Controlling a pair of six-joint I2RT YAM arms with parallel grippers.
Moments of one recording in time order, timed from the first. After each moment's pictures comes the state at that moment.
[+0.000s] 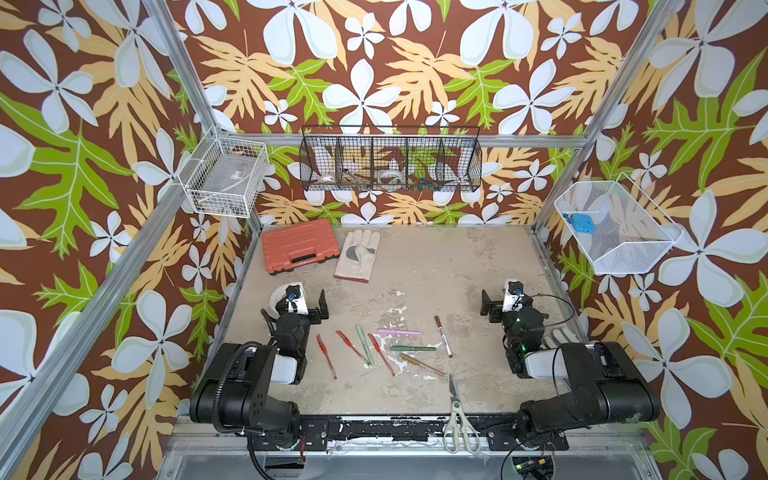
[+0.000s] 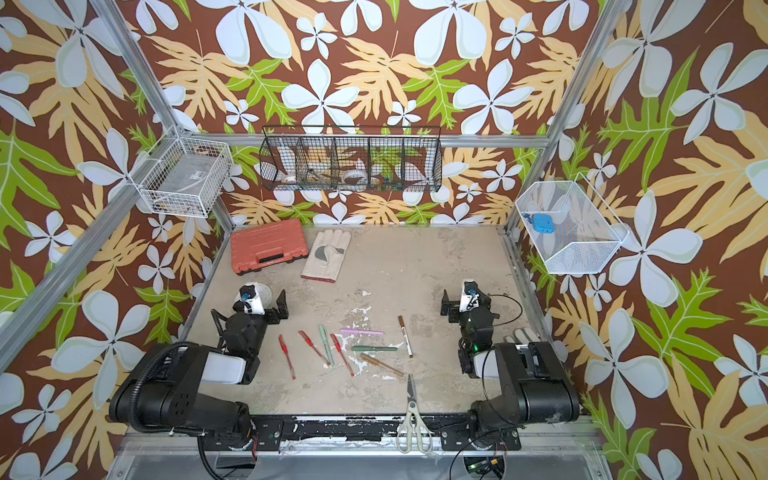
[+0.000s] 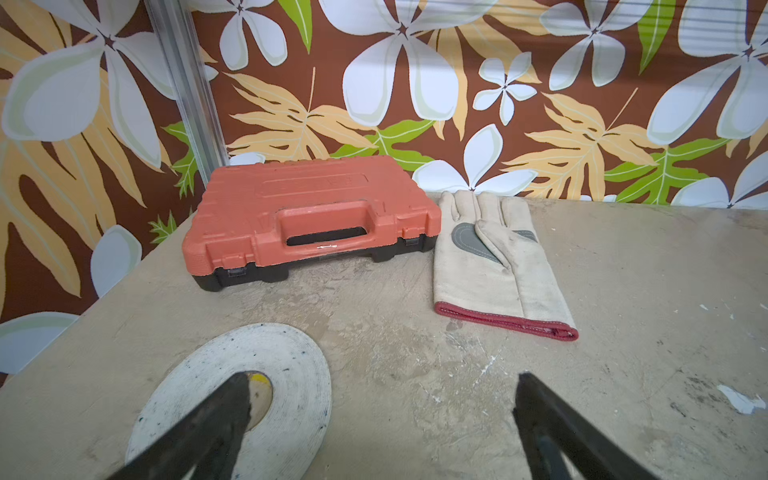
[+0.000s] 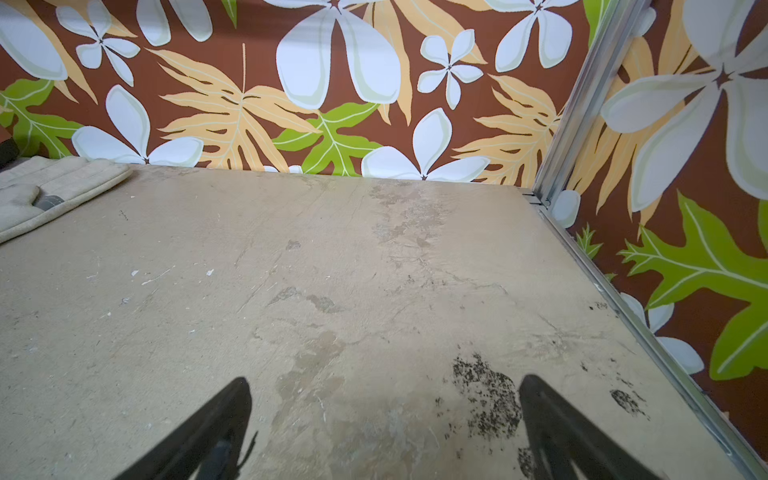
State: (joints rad) left arm -0.07 1.46 0.16 1.18 -0.12 -0.07; right arm 0.02 1.47 0.20 1.09 0.04 -0.06
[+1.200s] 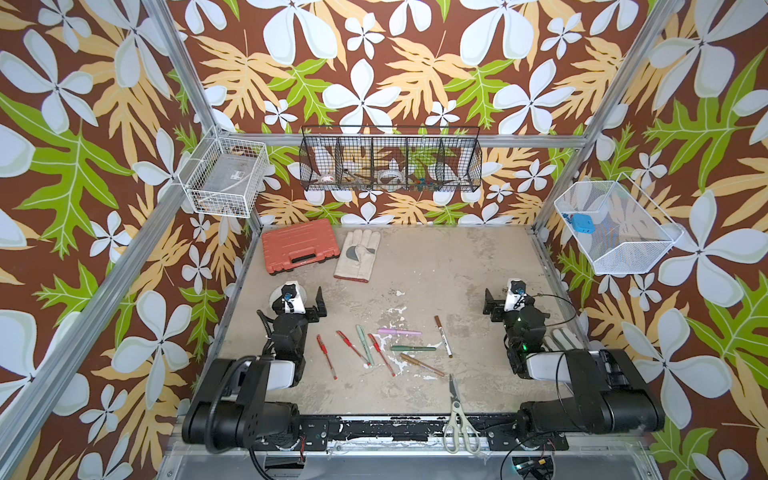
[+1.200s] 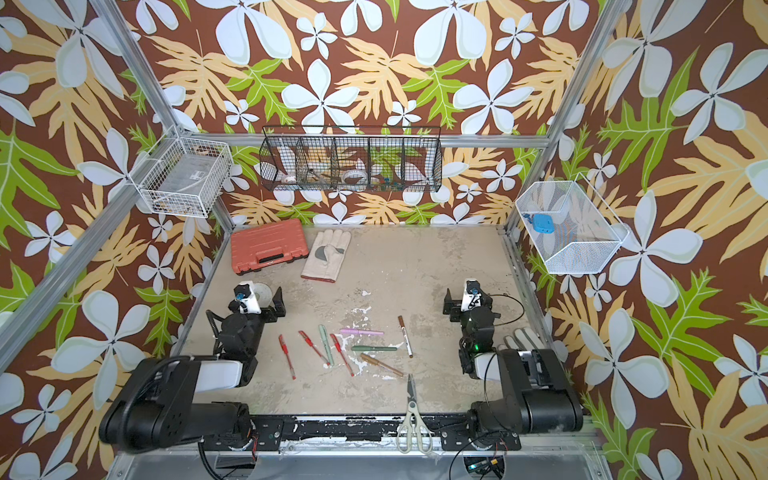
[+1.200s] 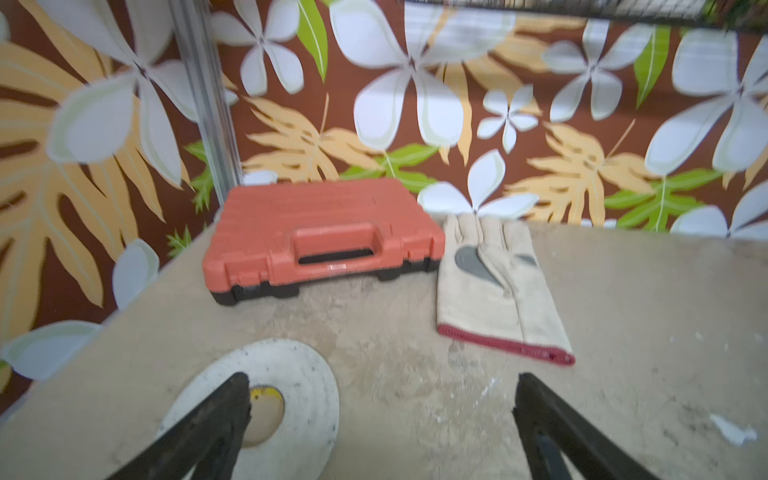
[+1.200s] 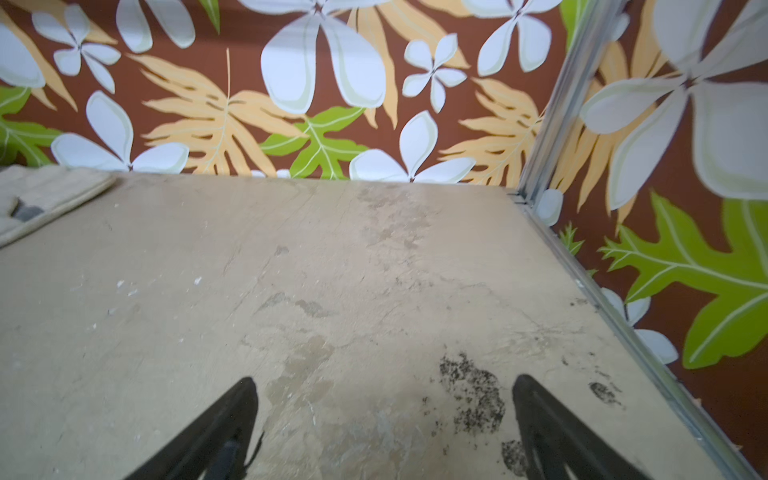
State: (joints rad) left arm -0.08 1.27 0.14 1.10 -0.18 -0.09; right arm 0.04 1.35 0.21 1.01 0.13 -0.05
